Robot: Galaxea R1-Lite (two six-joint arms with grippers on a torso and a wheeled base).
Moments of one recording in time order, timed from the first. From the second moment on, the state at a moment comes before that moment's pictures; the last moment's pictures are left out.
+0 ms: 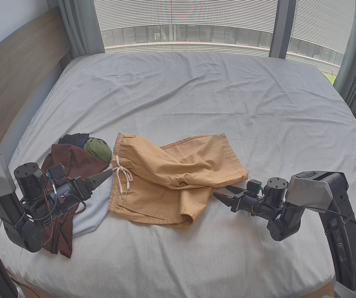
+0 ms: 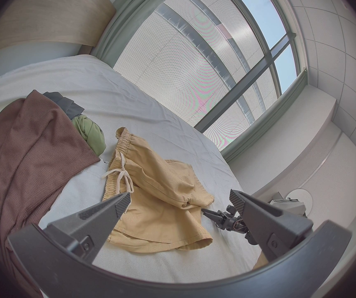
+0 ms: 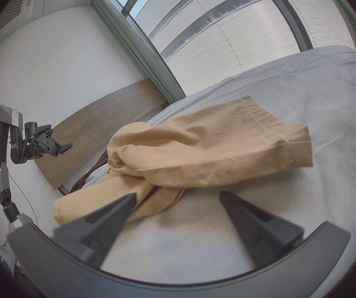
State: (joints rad) left arm -0.08 2.05 -0.36 -1.55 -0.52 -0.54; right arm 0.27 2.73 -1.04 -1.52 0.52 0.27
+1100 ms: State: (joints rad) left arm -0.10 2.06 -0.35 -1.55 -0.52 -0.55; right arm 0.32 2.77 -1.17 -1.47 0.51 0.32
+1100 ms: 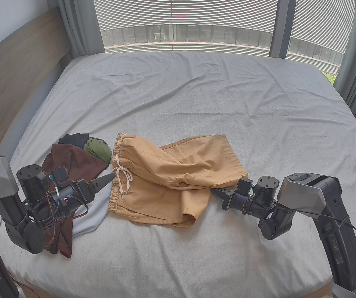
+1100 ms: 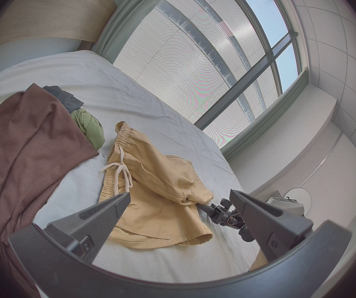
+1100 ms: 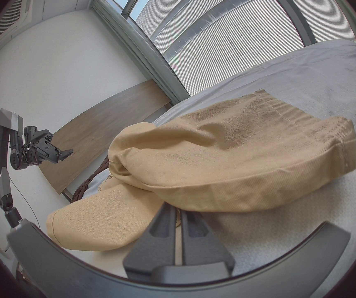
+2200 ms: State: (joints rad) left arm -0.10 2.06 -0.36 -1.55 -0.52 -0.55; right arm 0.27 2.62 -0.81 -1.54 0.41 0.32
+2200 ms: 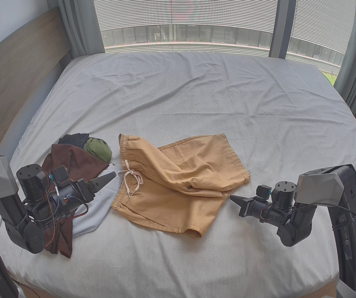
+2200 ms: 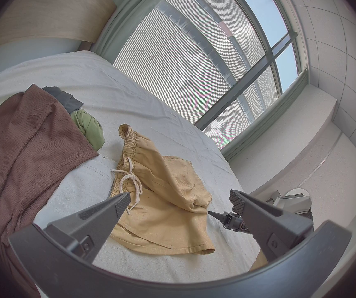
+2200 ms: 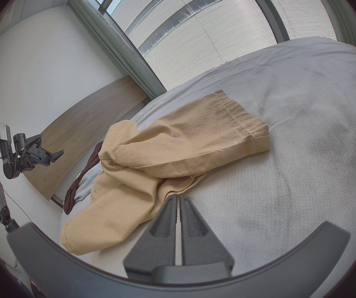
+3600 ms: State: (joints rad) left arm -0.10 2.06 -0.35 -1.55 -0.52 -0.55; right arm 0.32 2.68 -0.91 -1.54 0.37 0.60
